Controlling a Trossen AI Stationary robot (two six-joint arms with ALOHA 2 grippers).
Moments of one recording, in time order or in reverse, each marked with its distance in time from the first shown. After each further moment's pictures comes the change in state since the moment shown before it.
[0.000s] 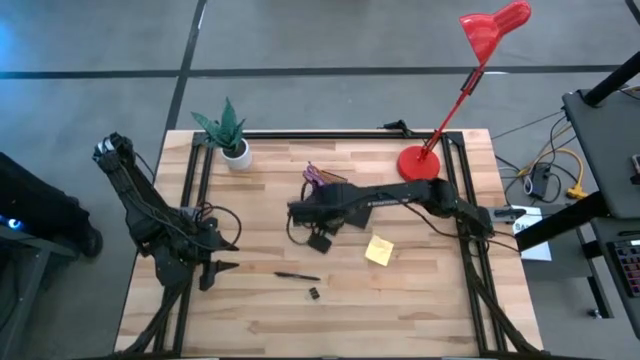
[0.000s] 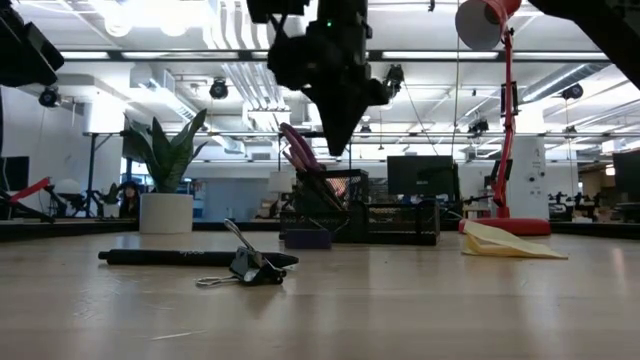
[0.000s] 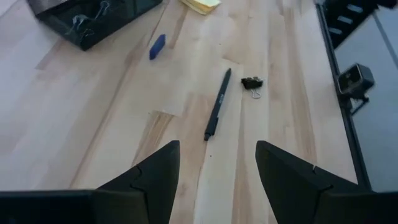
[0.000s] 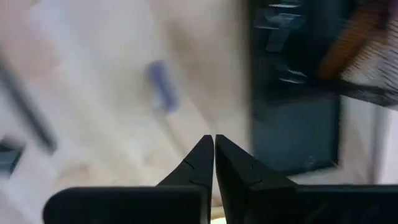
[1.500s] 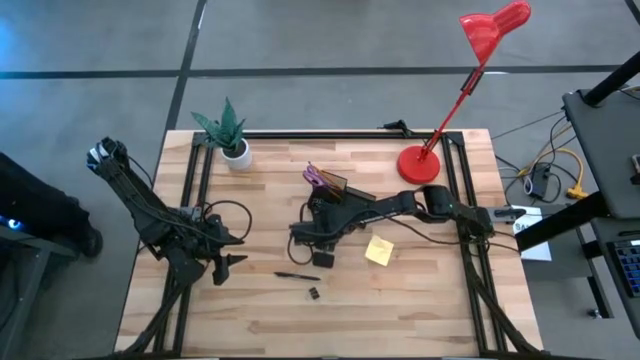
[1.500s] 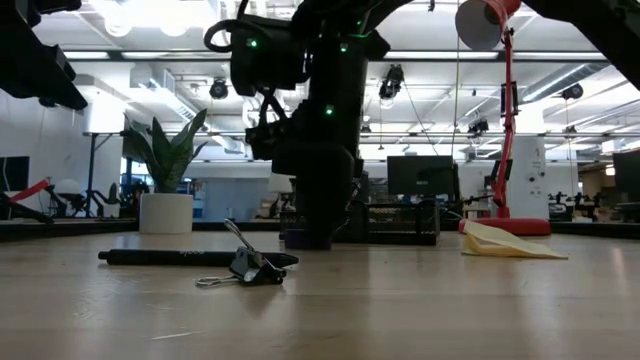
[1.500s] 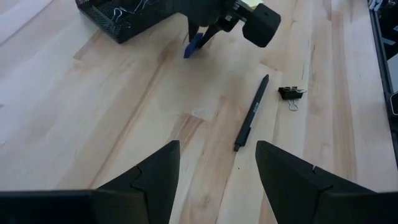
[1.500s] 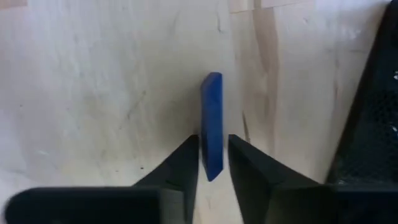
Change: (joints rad) left arm 0.115 0.080 0.000 0.002 -0.001 -0.051; right arm 0.029 0.053 -0.309 0.408 0.042 -0.284
